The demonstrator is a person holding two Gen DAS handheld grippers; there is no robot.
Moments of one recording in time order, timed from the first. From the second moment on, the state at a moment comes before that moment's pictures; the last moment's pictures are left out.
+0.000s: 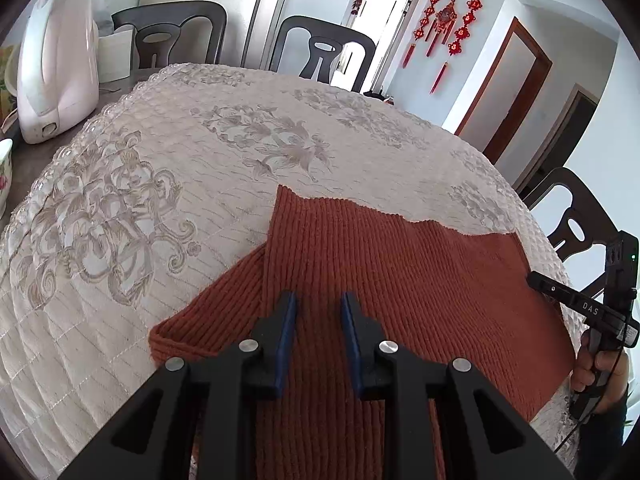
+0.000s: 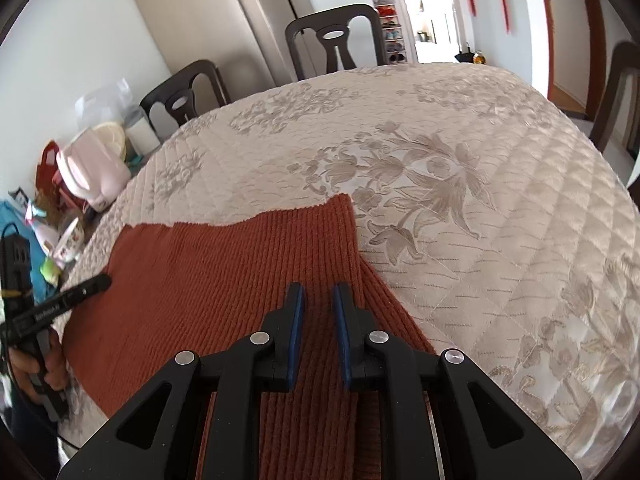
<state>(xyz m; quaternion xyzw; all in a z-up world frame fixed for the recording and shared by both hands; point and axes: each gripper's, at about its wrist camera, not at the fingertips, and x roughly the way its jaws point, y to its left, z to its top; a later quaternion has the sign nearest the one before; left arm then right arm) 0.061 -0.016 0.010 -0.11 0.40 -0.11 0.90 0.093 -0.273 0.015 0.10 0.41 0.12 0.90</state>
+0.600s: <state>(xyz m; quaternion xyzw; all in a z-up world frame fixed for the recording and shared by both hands) 0.055 -0.025 0.023 -0.09 0.40 -0.09 0.91 0.083 -0.268 0.028 0.10 0.41 0.12 0.90</state>
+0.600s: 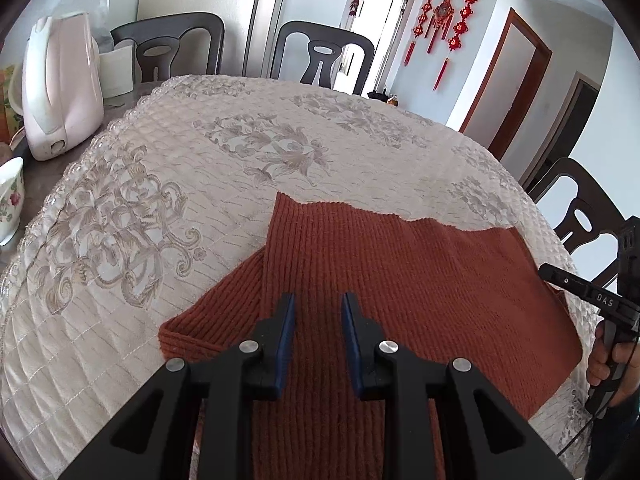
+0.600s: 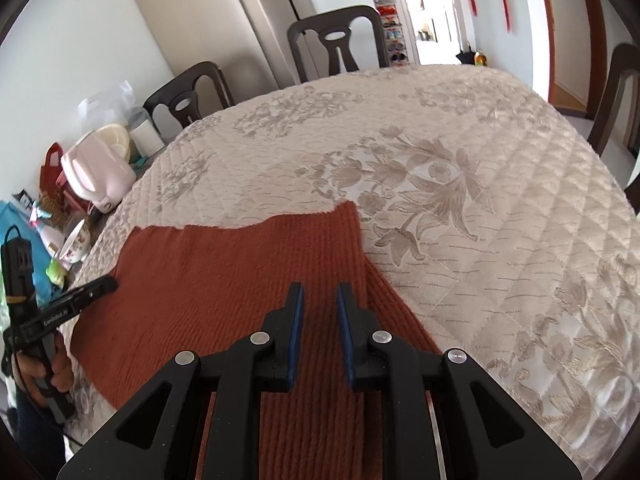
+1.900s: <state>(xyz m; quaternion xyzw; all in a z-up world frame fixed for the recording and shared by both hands) 0.034 -0.064 0.017 -0.05 0.40 -0.13 0.91 0.045 -0.227 0.021 -0.02 0.40 0.14 0.91</state>
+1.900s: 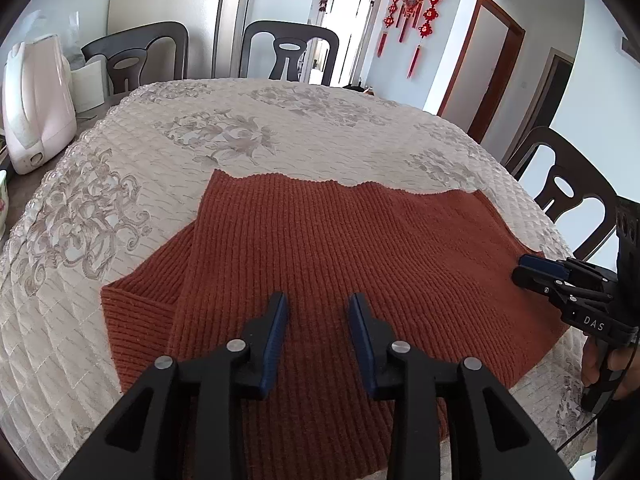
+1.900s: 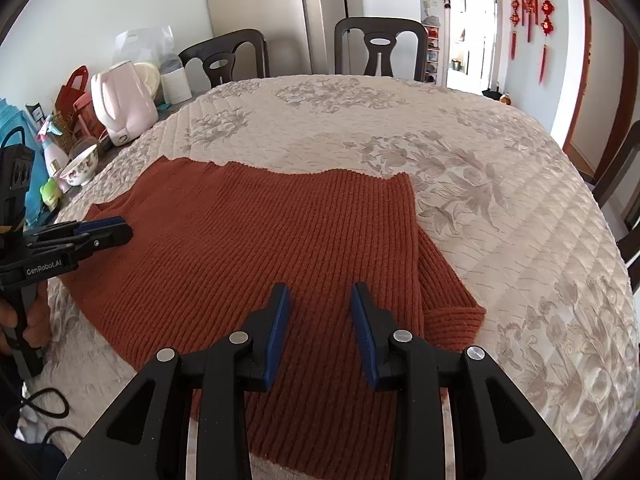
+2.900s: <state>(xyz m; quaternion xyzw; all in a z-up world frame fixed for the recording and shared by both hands) -0.003 -0.089 0.020 -0.04 0.40 -0.17 0.90 0.011 -0.183 0.018 -0.08 0.40 0.20 0.89</state>
